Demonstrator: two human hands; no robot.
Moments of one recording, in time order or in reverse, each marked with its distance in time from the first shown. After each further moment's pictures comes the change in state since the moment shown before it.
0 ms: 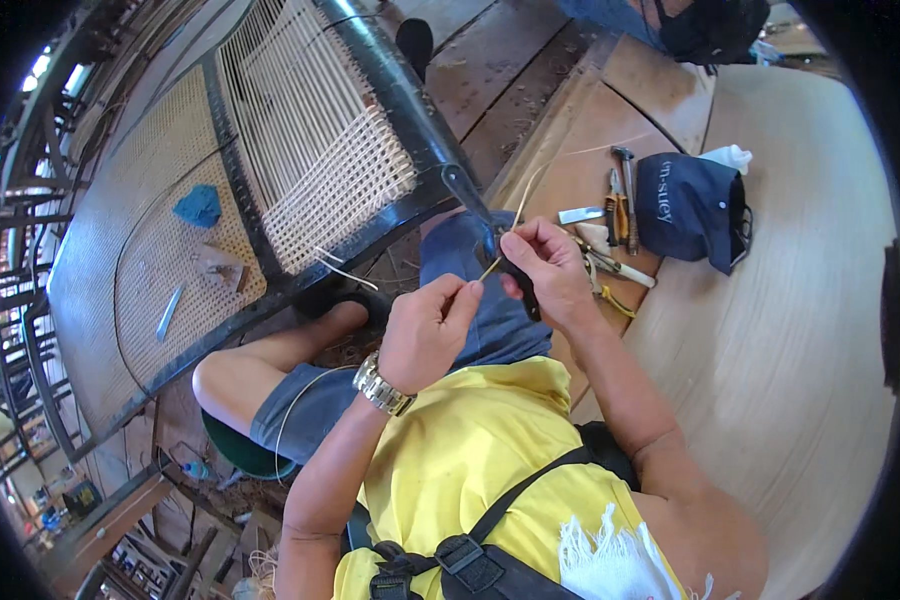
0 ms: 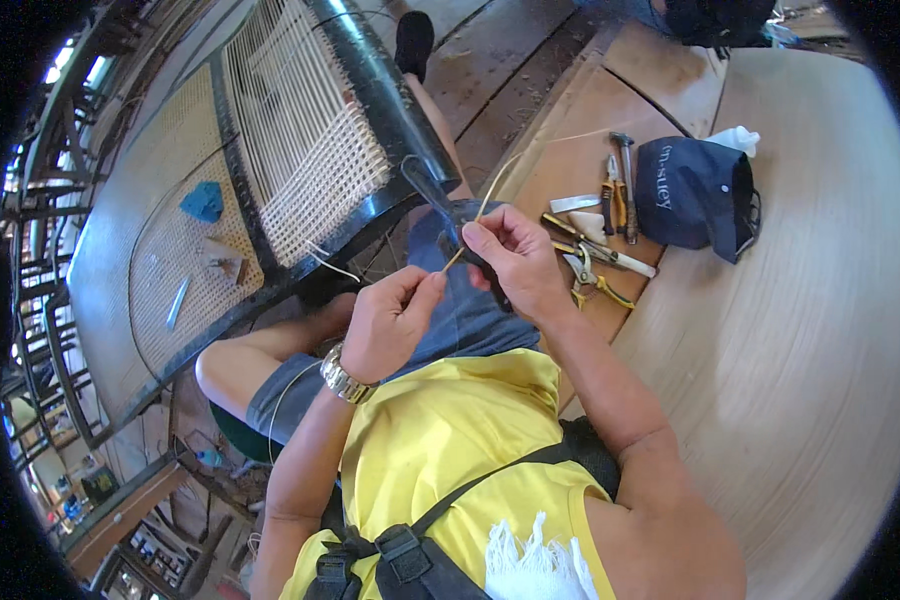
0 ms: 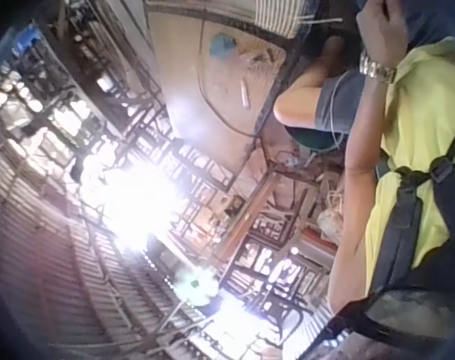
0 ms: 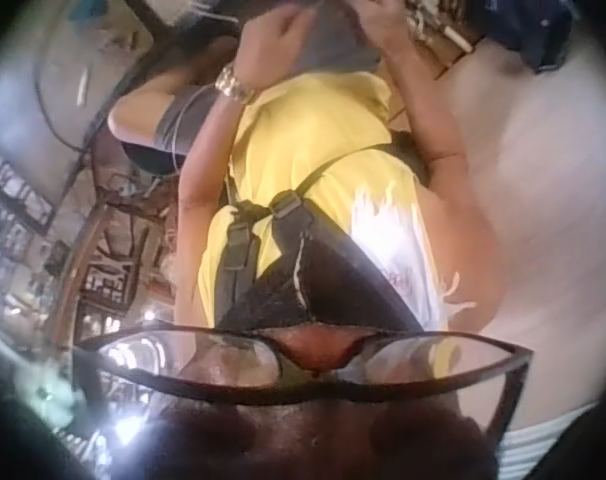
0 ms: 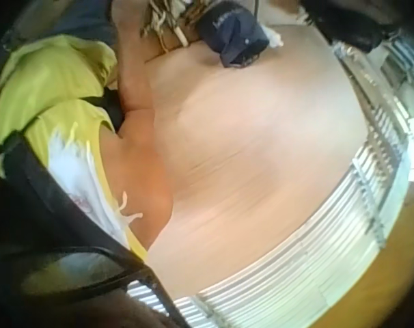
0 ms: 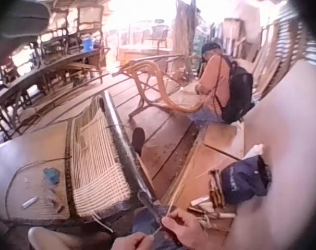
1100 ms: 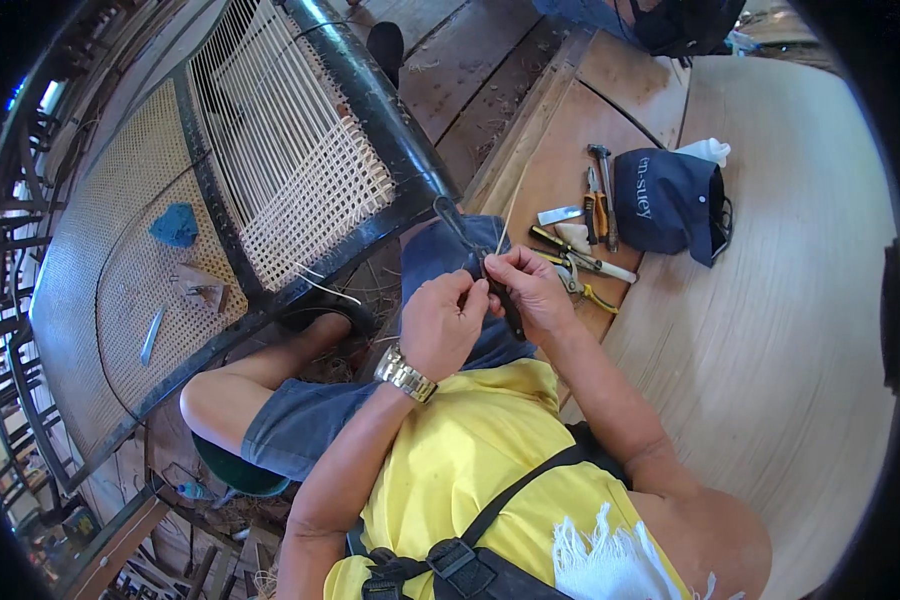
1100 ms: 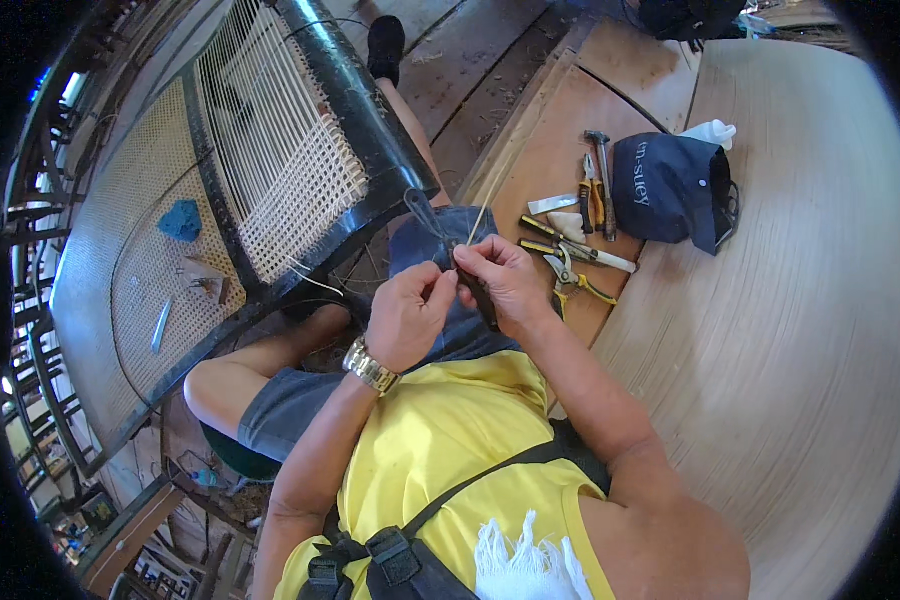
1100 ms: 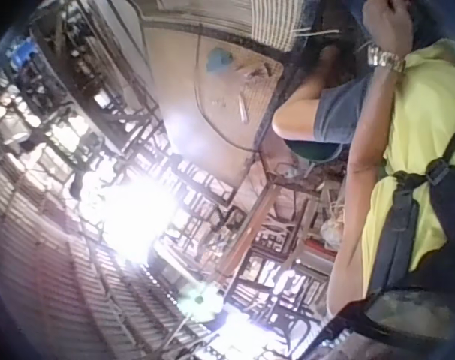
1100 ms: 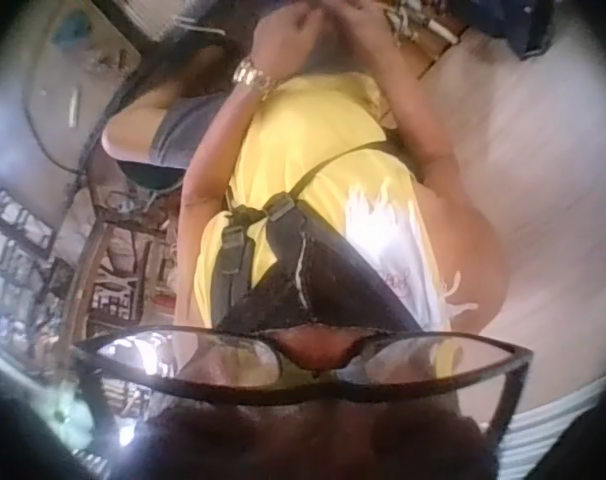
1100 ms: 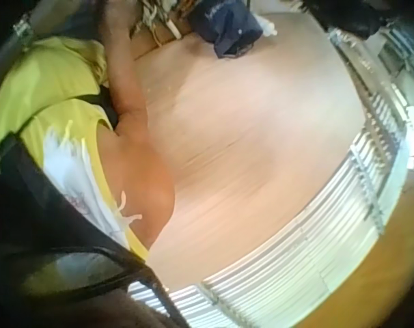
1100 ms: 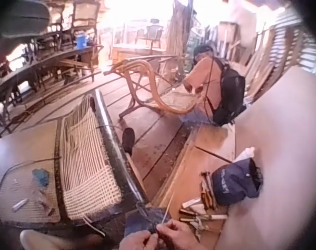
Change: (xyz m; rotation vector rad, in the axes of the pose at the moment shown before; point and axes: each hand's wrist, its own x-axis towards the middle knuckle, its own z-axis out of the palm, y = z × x) left_hand 0.026 -0.007 0.029 0.121 0.071 0.149; right_hand -0.002 0.031 -0.017 0.180 0.114 0.203
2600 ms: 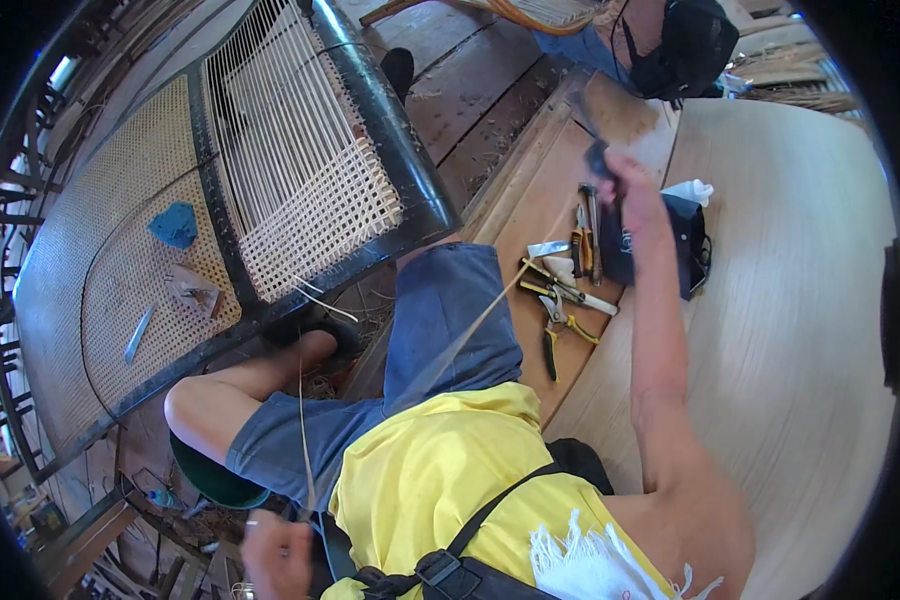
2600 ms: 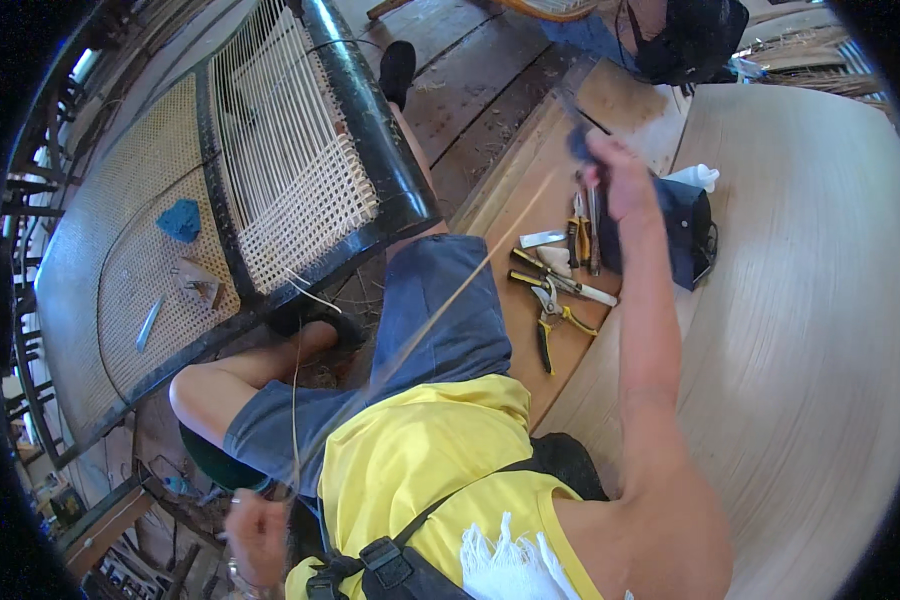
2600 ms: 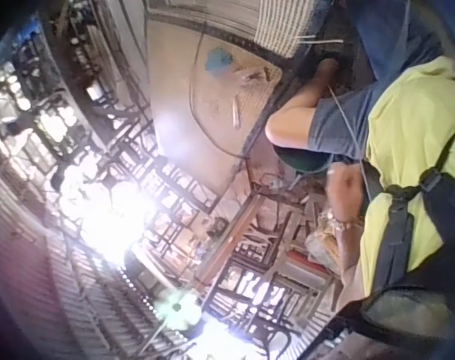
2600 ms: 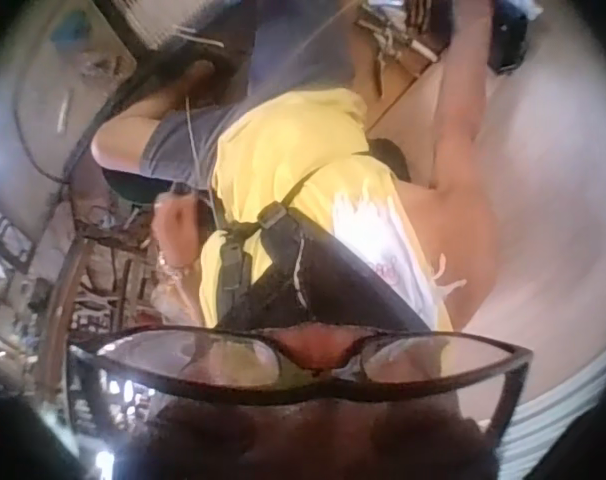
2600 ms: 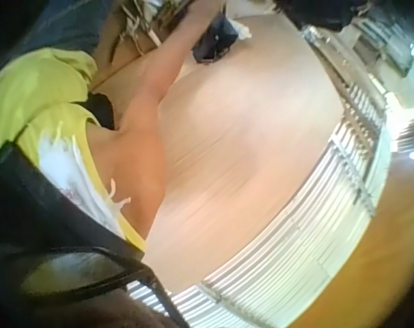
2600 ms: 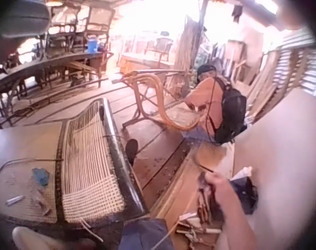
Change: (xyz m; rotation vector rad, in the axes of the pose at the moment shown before) left_hand -0.252 0.030 -0.172 0.321 0.146 -0.223; right_hand 0.089 -0.202 -0.092 -0.344 0.106 -0.434
